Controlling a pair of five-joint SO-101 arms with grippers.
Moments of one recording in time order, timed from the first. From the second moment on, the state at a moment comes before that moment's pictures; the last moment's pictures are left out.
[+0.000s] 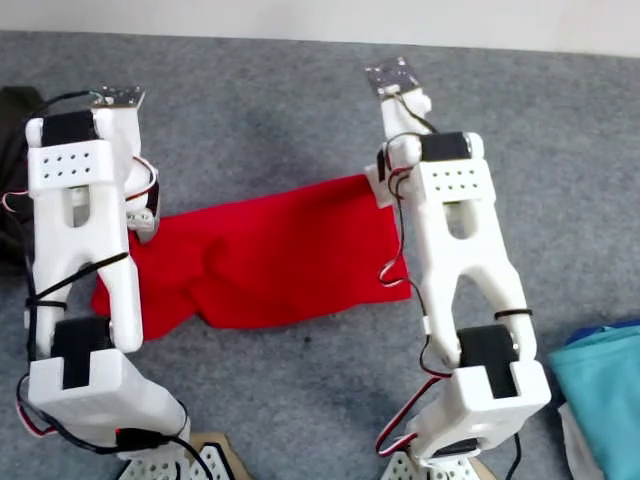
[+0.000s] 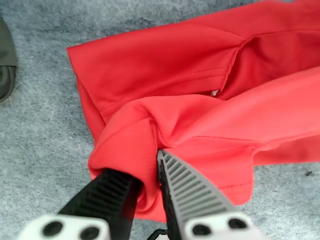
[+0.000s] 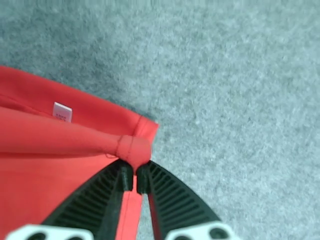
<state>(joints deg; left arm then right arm) -17.3 6.9 -9.4 100.5 -5.1 -12.7 6.5 -4.6 67.2 16.7</state>
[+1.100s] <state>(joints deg) -29.8 7.3 -0.7 99.9 -3.6 -16.8 6.5 -4.6 65.4 16.7</state>
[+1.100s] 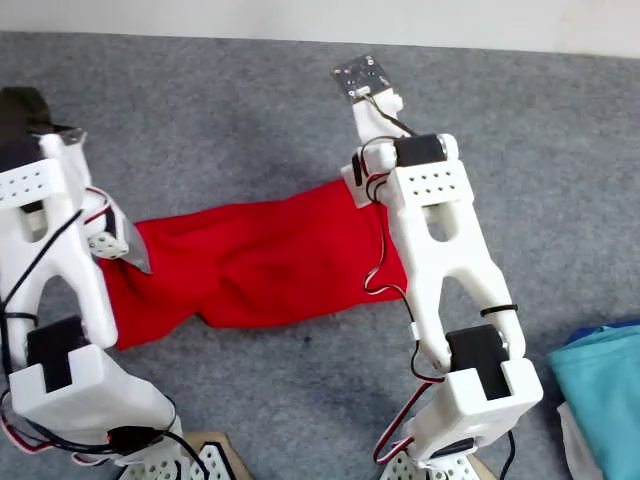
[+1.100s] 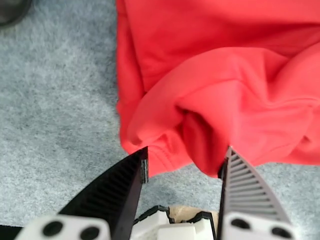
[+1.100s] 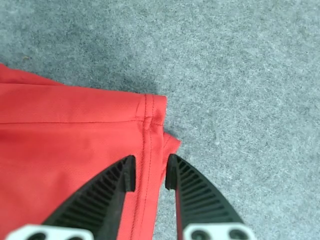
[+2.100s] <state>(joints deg) -33.0 27.1 -9.2 84.8 -3.6 -25.7 6.5 -2.8 64.5 16.7</state>
